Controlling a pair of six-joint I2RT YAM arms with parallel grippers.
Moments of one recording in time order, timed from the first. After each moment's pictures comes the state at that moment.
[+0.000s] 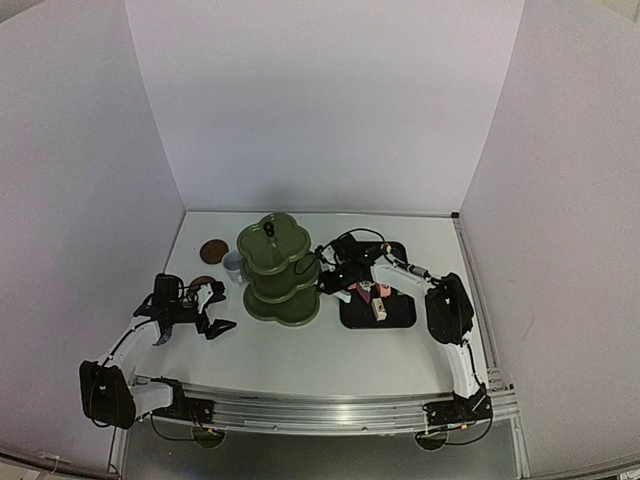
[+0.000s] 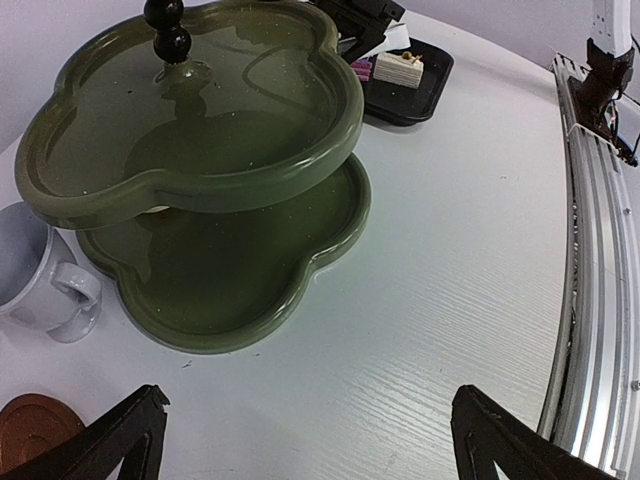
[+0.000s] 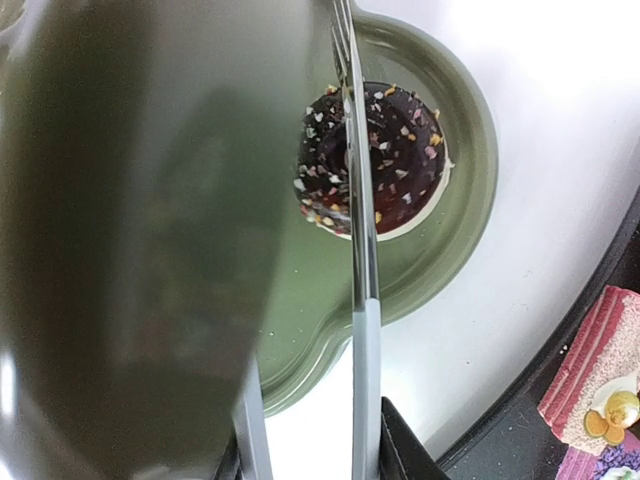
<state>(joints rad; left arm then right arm) -0.10 1.12 0.63 -0.37 0.84 0.68 0.70 2.24 1.83 -0.60 -0.28 0.20</state>
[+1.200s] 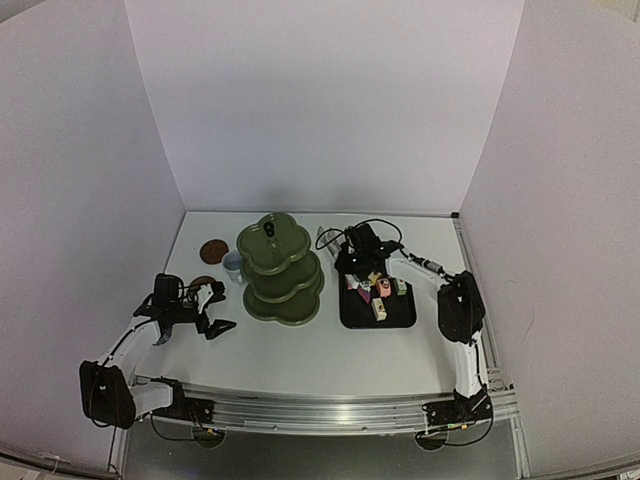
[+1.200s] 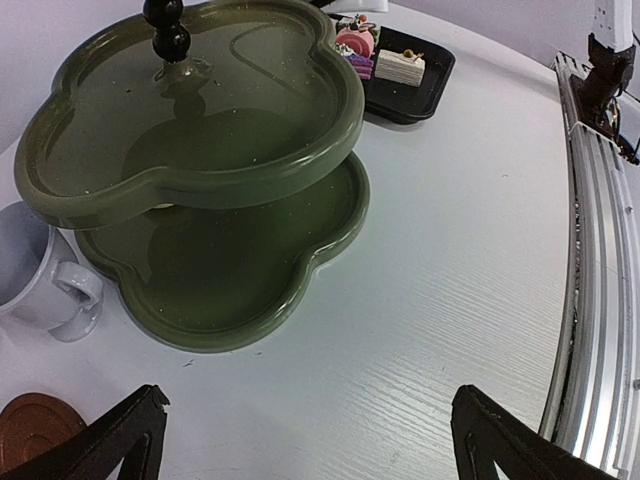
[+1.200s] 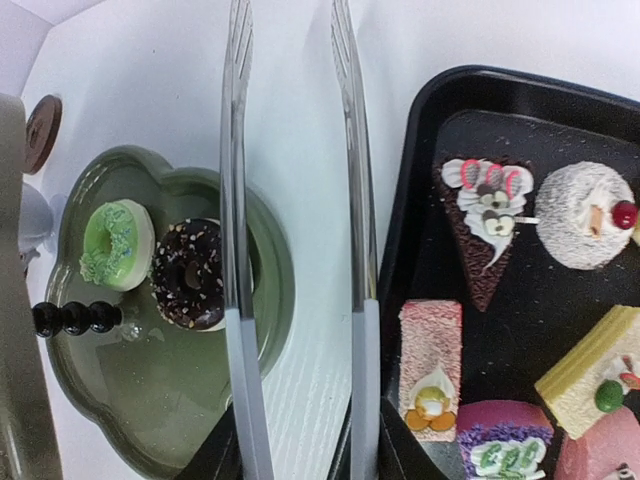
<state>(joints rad) -0.10 1.12 0.63 -0.37 0.84 0.69 0.61 2.16 1.77 -0.51 -0.07 0.50</state>
